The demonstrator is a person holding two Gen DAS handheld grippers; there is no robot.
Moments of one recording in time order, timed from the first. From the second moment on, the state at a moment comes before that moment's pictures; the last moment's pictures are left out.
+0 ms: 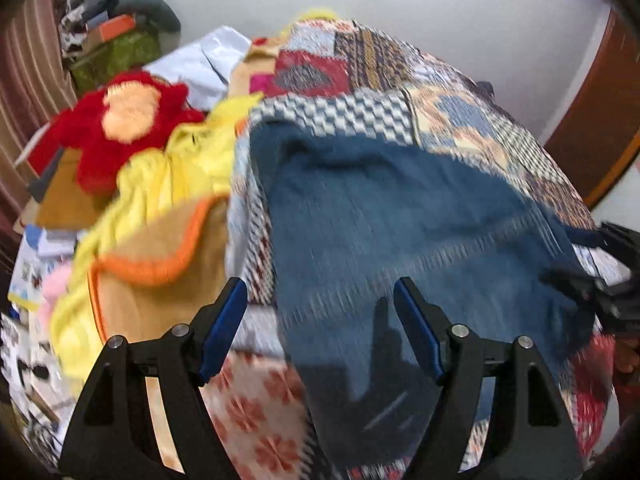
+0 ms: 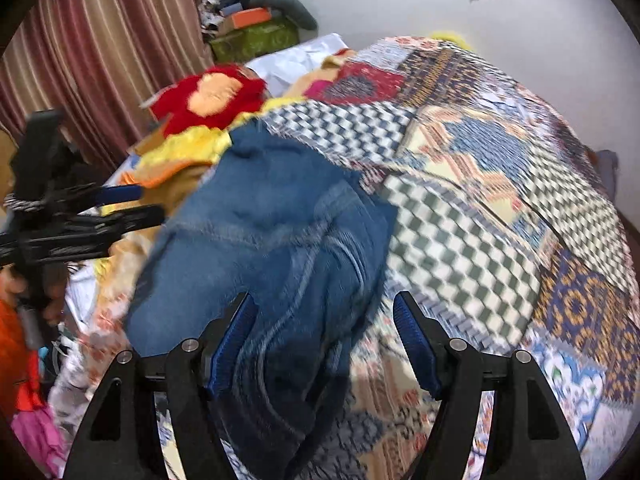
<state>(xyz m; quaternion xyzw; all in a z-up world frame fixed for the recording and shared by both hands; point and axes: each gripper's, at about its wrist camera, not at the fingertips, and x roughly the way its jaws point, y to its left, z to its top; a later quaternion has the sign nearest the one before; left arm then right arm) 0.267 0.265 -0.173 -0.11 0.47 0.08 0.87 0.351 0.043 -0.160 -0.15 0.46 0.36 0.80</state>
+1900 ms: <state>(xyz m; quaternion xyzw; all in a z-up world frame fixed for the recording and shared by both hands) 0.039 0.131 0.033 -0.06 0.08 0.19 0.98 0.128 -0.037 0.038 -0.03 0.12 0.32 0.94</state>
